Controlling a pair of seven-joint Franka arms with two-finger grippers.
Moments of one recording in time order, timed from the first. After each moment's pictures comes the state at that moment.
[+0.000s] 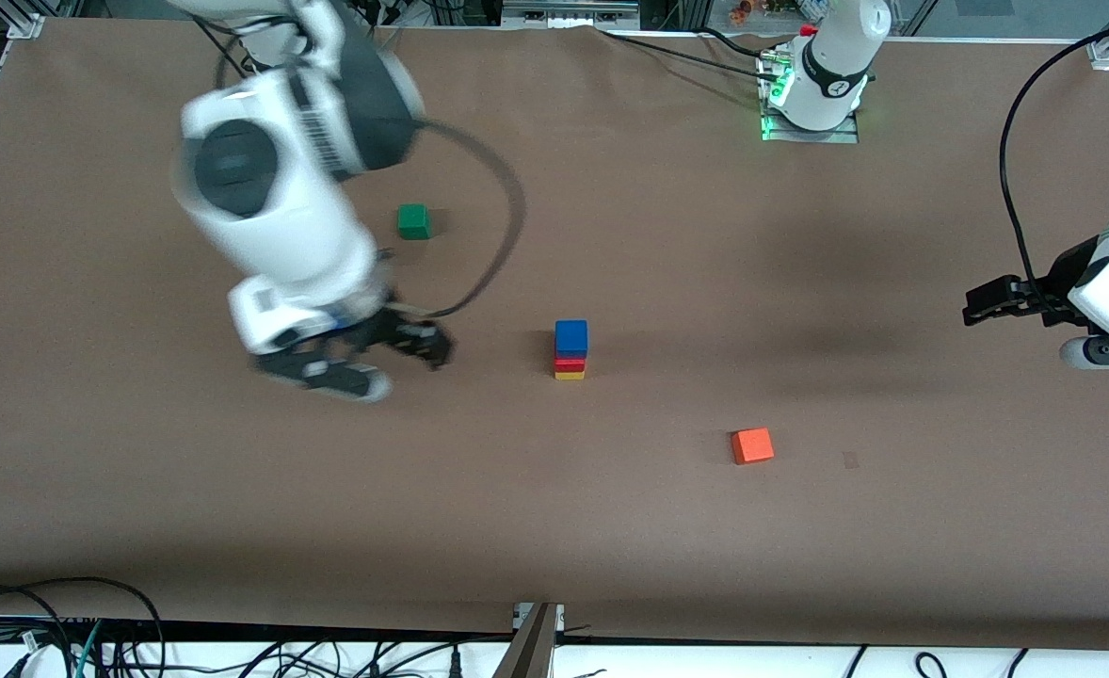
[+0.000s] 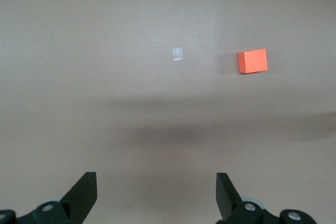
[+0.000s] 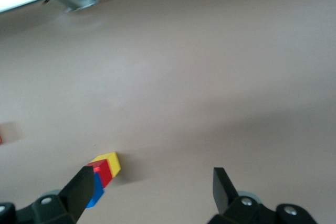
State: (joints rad) left arm 0.07 0.25 -0.05 -1.44 0.01 1.62 0.00; right arm 0.50 0.61 -0.18 -0.96 0.17 1.65 0.65
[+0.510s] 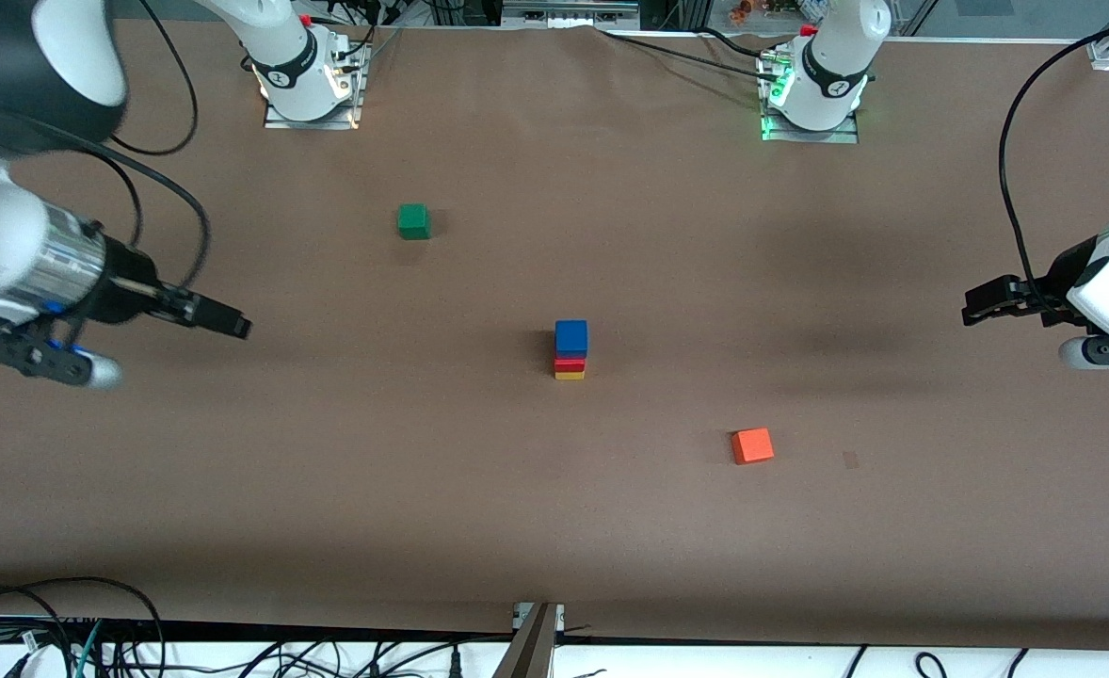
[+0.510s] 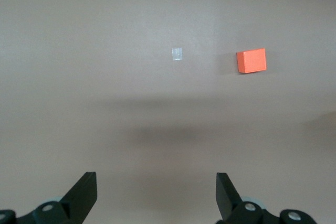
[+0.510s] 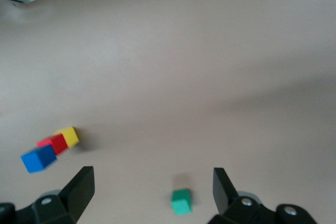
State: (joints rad) left arm 0.07 0.25 -0.06 -1.44 0.01 1.62 0.00; right arm 0.28 0.32 -0.20 -1.26 0.22 1.52 0.37
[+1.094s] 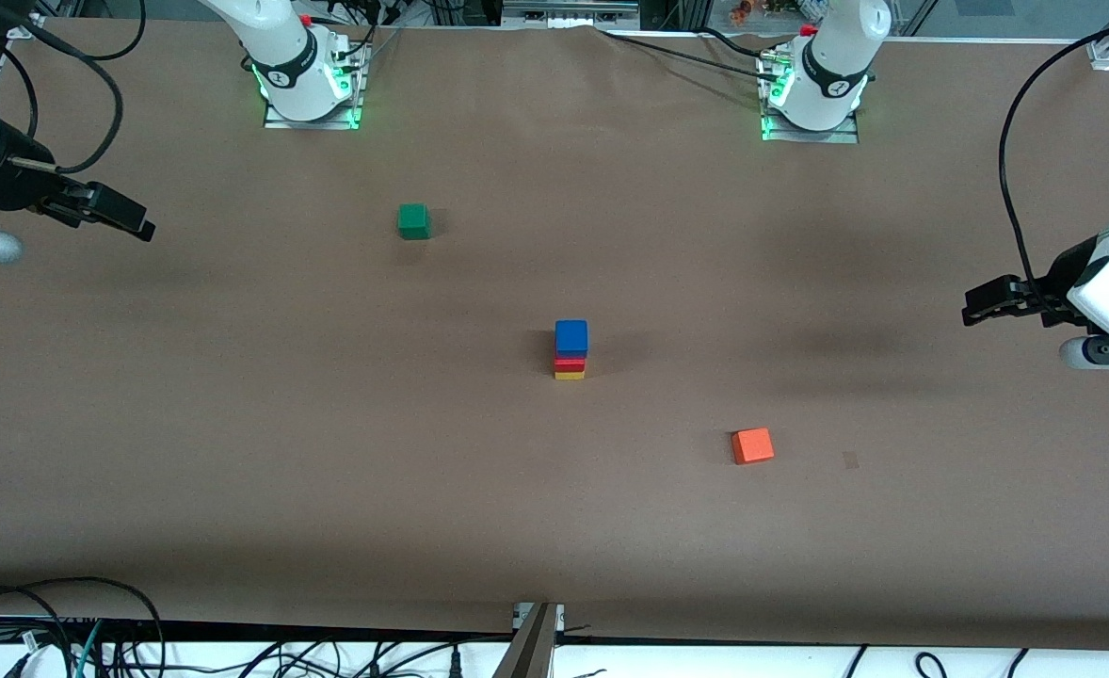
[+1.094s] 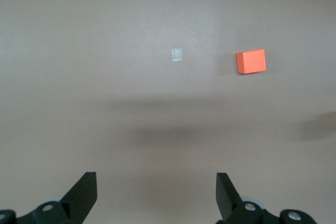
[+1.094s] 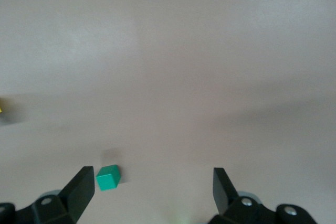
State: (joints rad) left arm 0.06 0.25 -0.06 -1.43 0.01 1.62 0.00; right arm 0.16 -0.02 -0.13 -1.68 0.03 1.60 0.22
